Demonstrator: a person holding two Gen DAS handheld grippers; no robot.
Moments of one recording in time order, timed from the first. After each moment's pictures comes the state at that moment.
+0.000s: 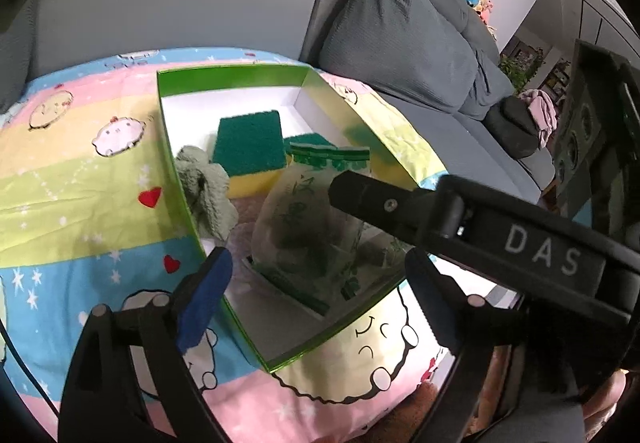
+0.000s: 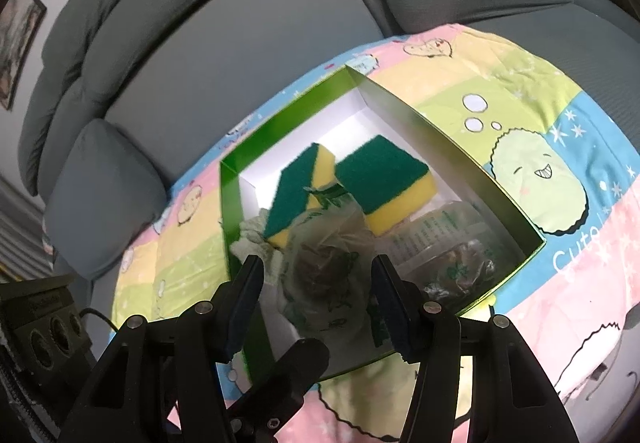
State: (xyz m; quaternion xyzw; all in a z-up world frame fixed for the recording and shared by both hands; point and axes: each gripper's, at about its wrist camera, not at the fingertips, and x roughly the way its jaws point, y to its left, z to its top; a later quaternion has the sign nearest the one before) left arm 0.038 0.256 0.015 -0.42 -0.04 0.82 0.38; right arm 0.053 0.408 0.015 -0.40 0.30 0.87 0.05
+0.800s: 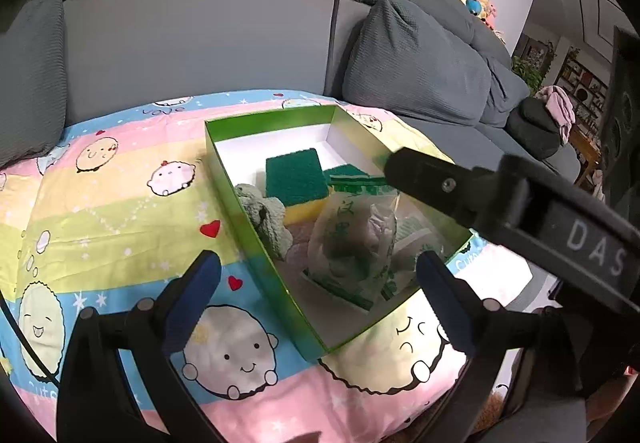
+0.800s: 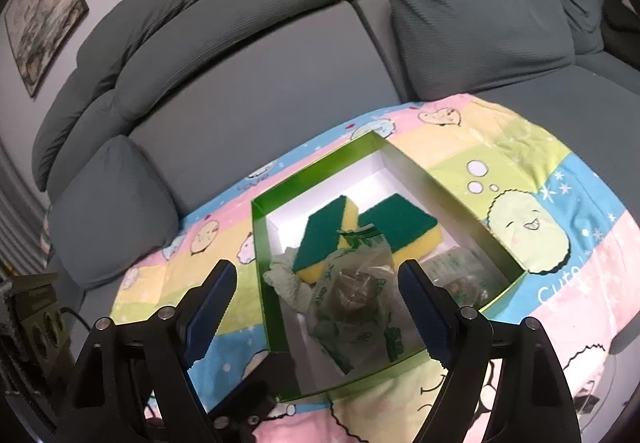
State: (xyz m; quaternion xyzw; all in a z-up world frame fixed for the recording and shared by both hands) left arm 0.052 0.227 0.036 -0.36 0.00 0.87 0.34; right arm 0.077 0.382 0.049 -0.31 0.24 0.92 0.08
